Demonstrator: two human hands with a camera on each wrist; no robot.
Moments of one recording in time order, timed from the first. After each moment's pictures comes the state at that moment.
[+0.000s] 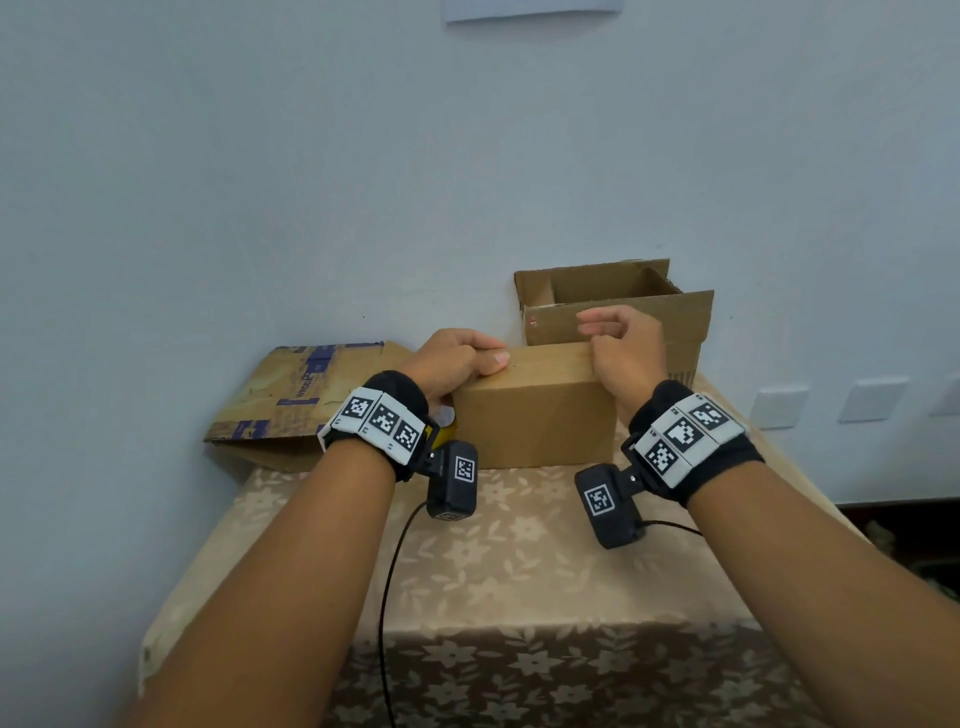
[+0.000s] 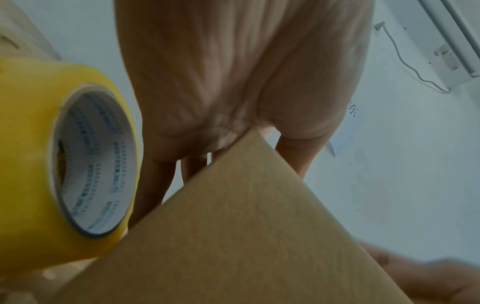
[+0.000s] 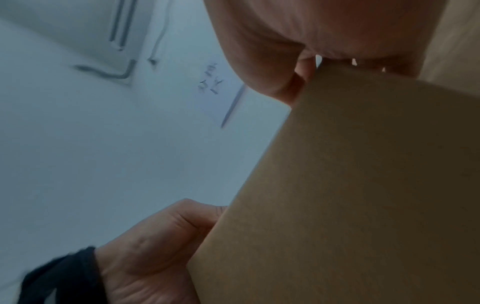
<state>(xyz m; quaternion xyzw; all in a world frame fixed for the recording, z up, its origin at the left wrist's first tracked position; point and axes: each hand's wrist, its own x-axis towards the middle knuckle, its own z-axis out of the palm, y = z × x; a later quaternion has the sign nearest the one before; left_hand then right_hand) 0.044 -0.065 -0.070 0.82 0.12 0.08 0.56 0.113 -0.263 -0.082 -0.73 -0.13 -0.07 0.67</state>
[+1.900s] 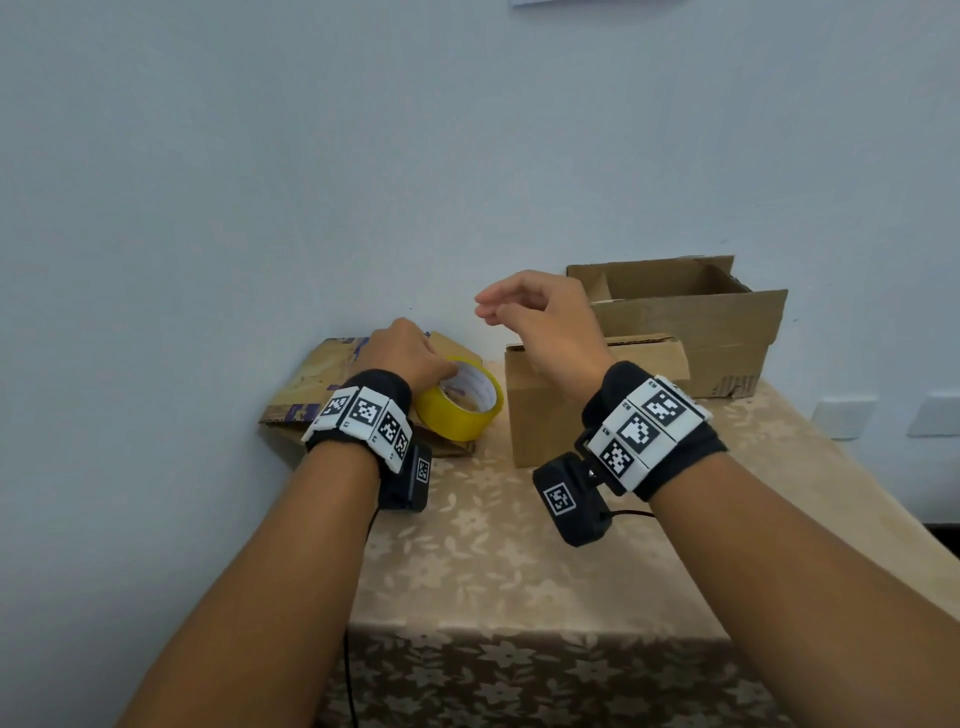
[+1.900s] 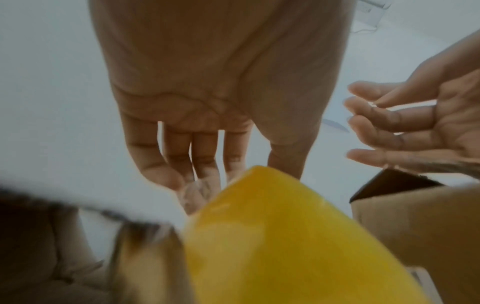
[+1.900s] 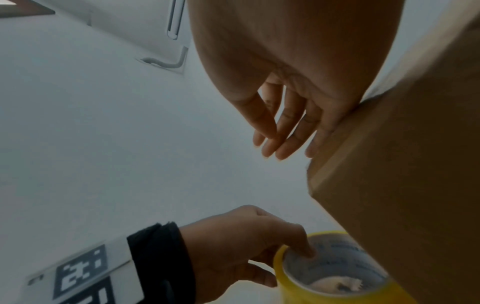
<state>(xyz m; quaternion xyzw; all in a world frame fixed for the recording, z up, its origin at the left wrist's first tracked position) -0.007 0.002 -0.057 0.91 0.29 0.18 0.22 0.054 -0.172 -0.044 -0.67 -0.36 0.01 0.65</state>
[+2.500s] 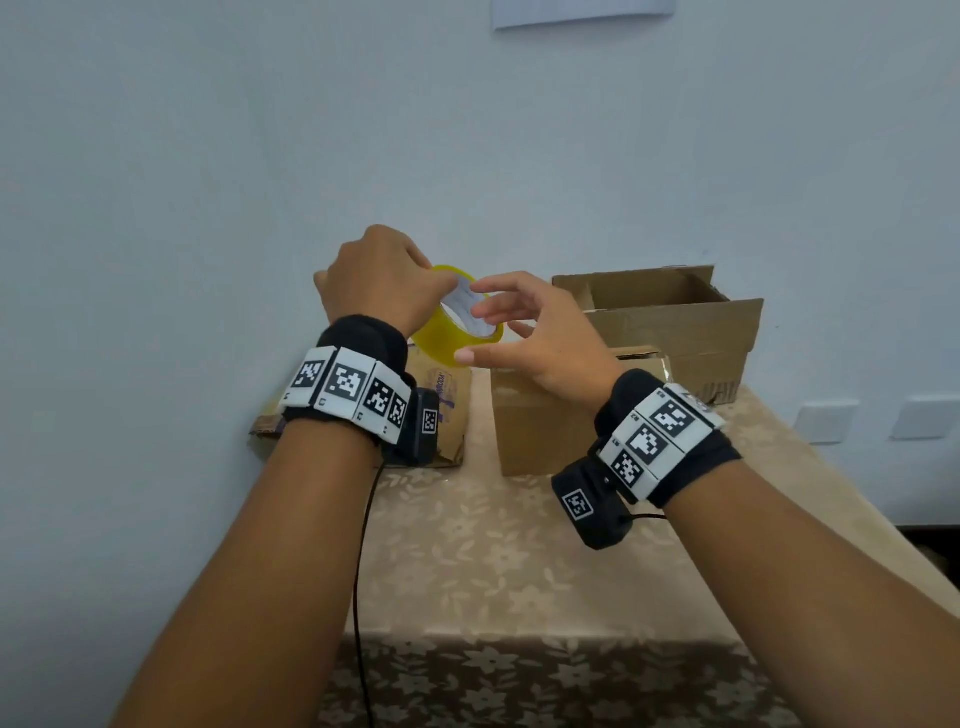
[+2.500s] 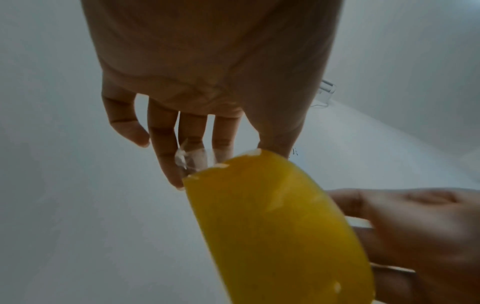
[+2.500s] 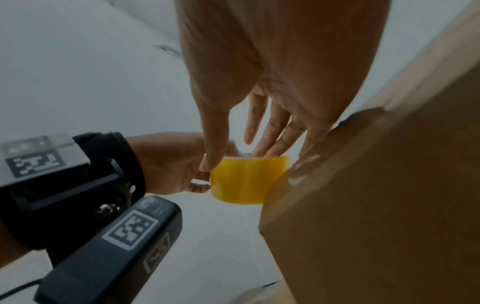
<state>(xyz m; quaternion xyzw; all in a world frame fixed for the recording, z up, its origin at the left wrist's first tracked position) -0.021 -0.043 0.025 0.87 0.27 0.38 0.16 0.059 -0.197 -0.040 -0.68 -0.45 0.01 0.58</state>
